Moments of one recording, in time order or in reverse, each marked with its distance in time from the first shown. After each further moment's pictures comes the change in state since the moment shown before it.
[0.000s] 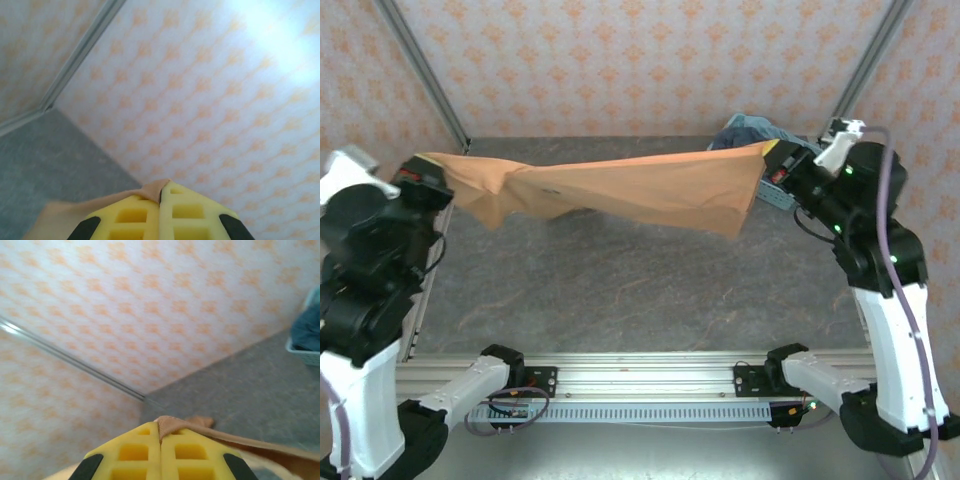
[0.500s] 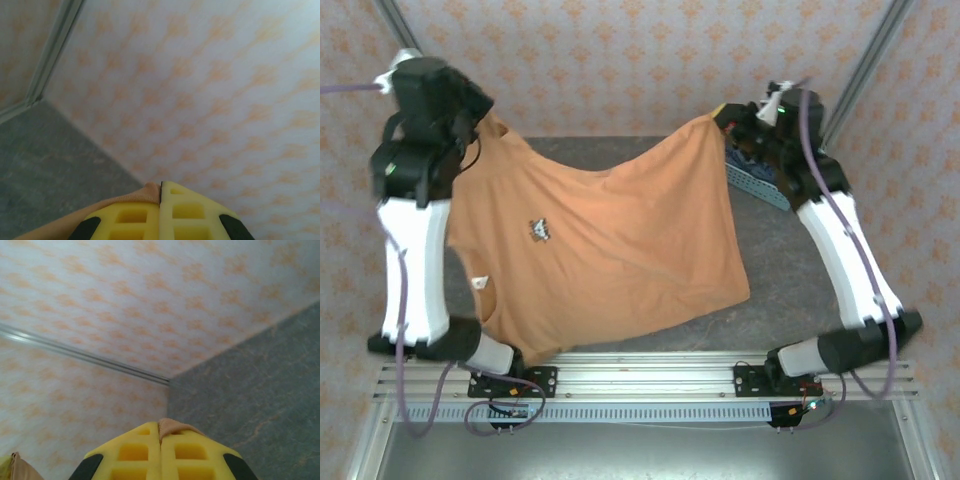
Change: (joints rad) left arm 0.188 0.599 0.365 -0.026 0.214 -0.005; right arm 0.000 0.457 0.024 0.321 -0.178 0.174
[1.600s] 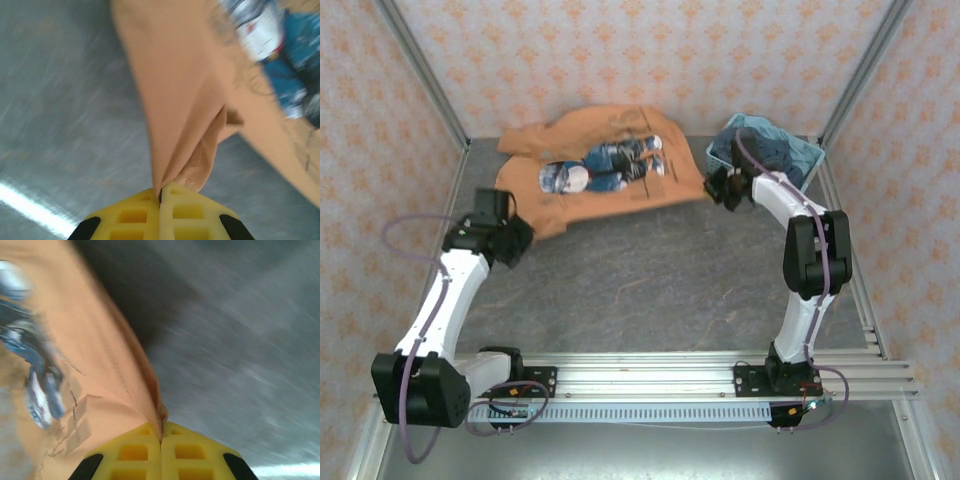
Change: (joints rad) left arm 0.027 -0.414 -1.319 0.189 0.307 -0.185; right arm -0.094 0.451 -0.246 -0.077 0.030 -0.042
